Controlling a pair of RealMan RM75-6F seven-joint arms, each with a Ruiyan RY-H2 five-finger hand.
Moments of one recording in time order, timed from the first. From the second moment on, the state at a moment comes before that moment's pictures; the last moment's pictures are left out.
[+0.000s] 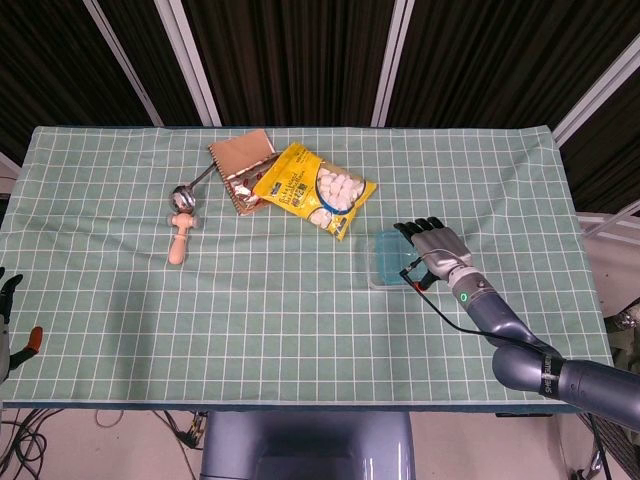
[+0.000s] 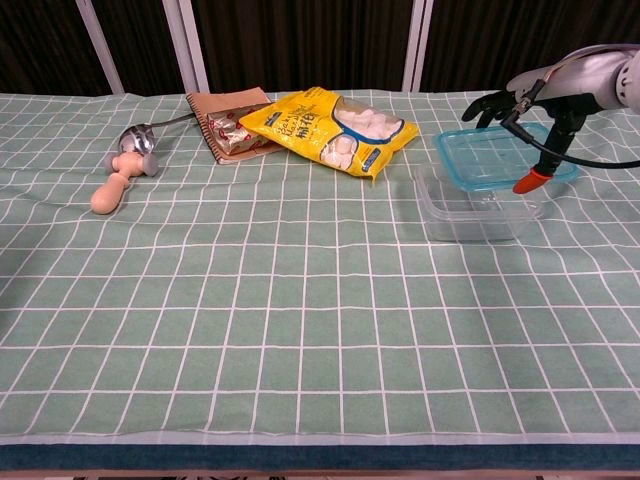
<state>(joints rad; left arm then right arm) -0.06 -1.16 -0.12 -1.72 1.26 1.51 0.28 0.95 -1.21 0.16 -1.56 -0.68 0.64 -0.41</state>
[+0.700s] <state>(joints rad) -0.07 -1.16 -0.11 -1.72 1.26 1.50 0.27 0.99 -1.29 0.10 -1.55 -0.54 0.75 -0.45</state>
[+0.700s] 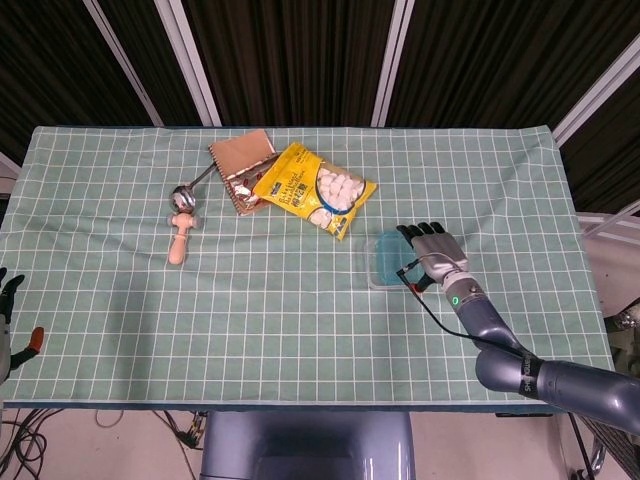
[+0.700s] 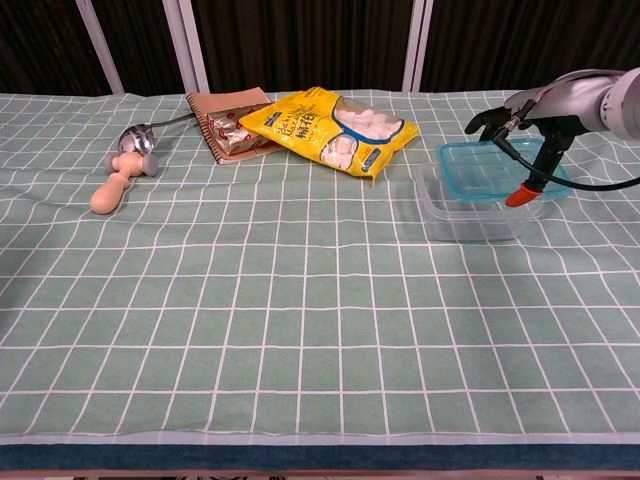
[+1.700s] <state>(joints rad) -0.07 -1.15 -0.12 -1.72 1.25 1.49 0.27 1.01 -1.34 0.09 -1.52 -0.56 0.75 -0.42</state>
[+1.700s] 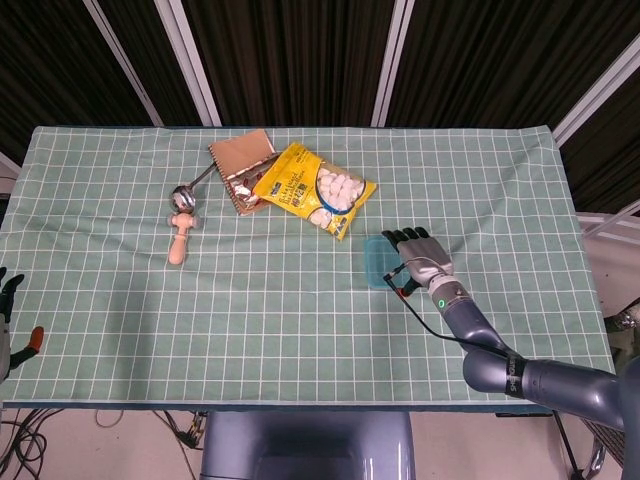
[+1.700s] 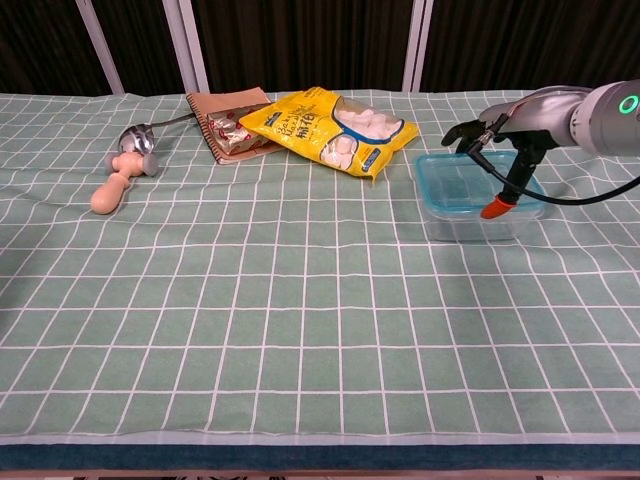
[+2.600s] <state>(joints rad) -0.07 -1.15 -0.12 -1.73 1.24 1.49 0.28 1.02 -1.36 0.09 -1.49 -0.56 0.74 -0.40</state>
